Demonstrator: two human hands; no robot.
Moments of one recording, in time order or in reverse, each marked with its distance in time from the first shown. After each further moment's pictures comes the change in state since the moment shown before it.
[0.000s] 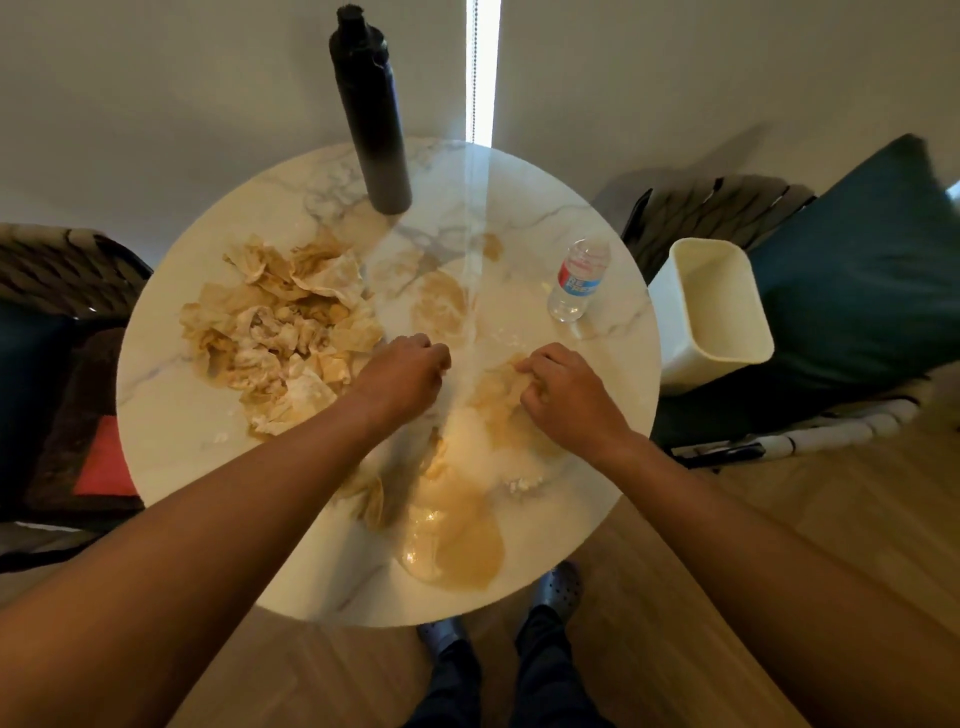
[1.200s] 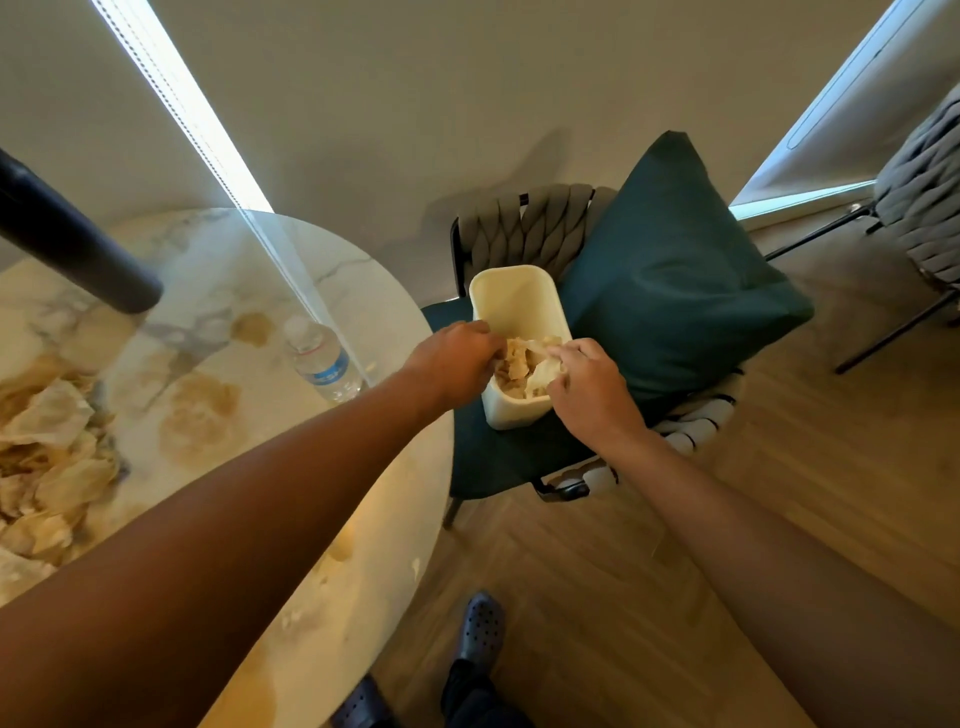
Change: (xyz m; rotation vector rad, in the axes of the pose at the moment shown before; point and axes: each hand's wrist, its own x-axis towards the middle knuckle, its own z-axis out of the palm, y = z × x) left_hand 0.248 0.303 0.028 -0.070 -0.154 0.287; right_hand -0.021 0.268 -0.177 0.000 0.125 0.438
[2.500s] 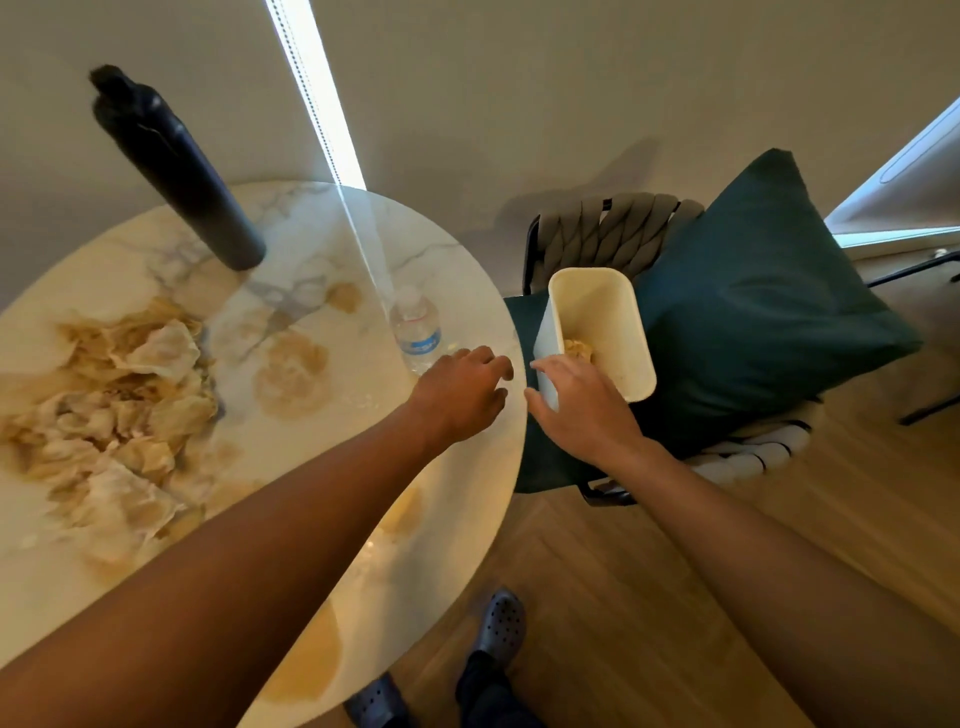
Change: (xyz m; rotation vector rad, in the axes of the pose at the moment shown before) left_hand -0.094 -0.044 0.010 0.013 0.036 -0.186; right_hand -0.014 -0.073 0.058 -0.127 -0.119 -0.242
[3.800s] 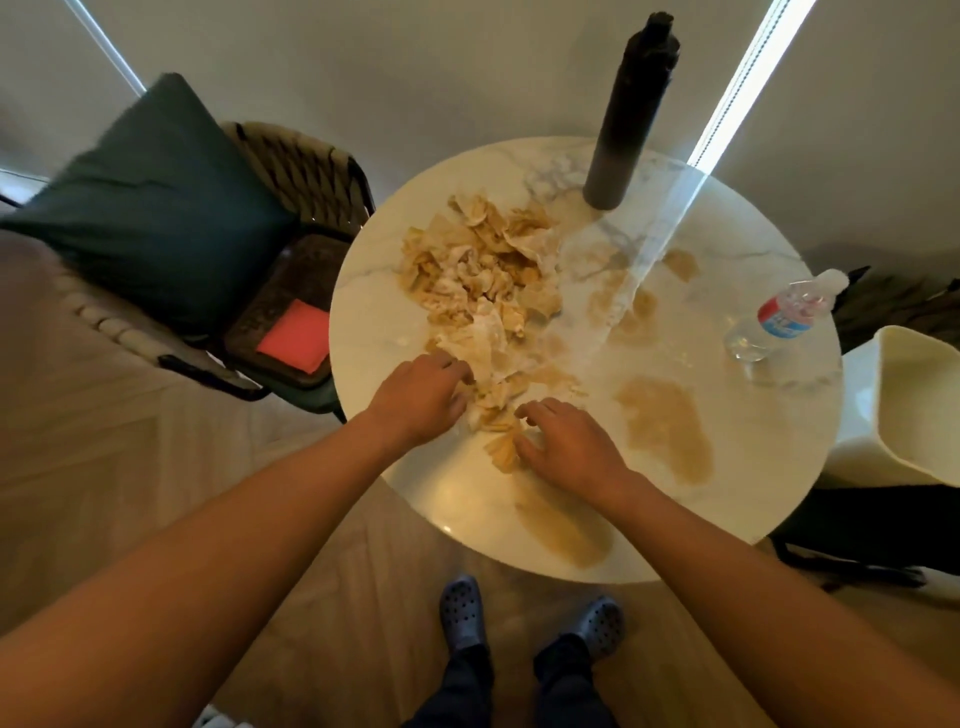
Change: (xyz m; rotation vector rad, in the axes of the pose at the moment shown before) left_hand -0.387 -0.259 -0.003 -0.051 0.133 -0.485; right_hand -0.099 -0.324 0.183 -0.102 -0.382 -0.537
